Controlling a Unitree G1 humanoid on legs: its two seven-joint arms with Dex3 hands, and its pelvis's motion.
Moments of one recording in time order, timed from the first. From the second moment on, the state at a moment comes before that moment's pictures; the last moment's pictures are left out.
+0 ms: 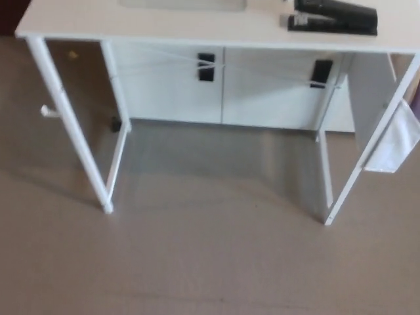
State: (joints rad) left_arm 0.18 0.66 0.14 0.91 0.03 -0.03 -0.28; right_arm -0.13 -0.86 -0.07 1.05 -0.13 -0.03 0.33
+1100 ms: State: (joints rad) left_arm 0.19 0.67 0.14 0.88 0.02 -0.03 -0.30; right_arm -0.08 -0.87 -0.13 0.97 -0.10 -0.02 0.38
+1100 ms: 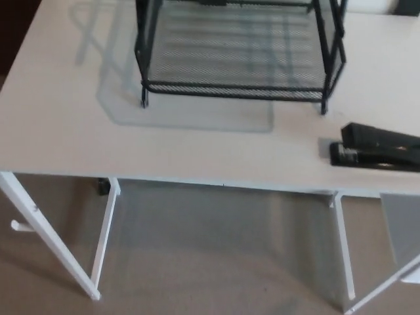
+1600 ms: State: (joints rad) left_arm 0.19 0.66 0.14 0.89 0.02 -0.03 -0.30; right_arm -0.09 -0.87 -0.13 0.97 -0.08 0.00 0.39
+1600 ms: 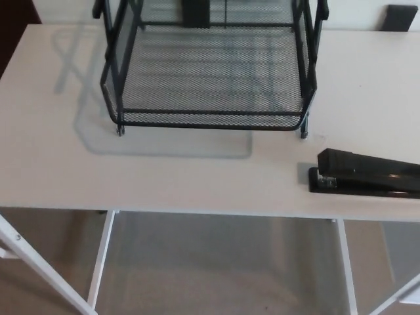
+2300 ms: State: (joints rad) left_arm 0.22 0.64 0.30 0.81 -0.04 -0.01 -0.29; right_arm -0.12 -0.83 -0.44 0.83 0.05 0.03 0.37
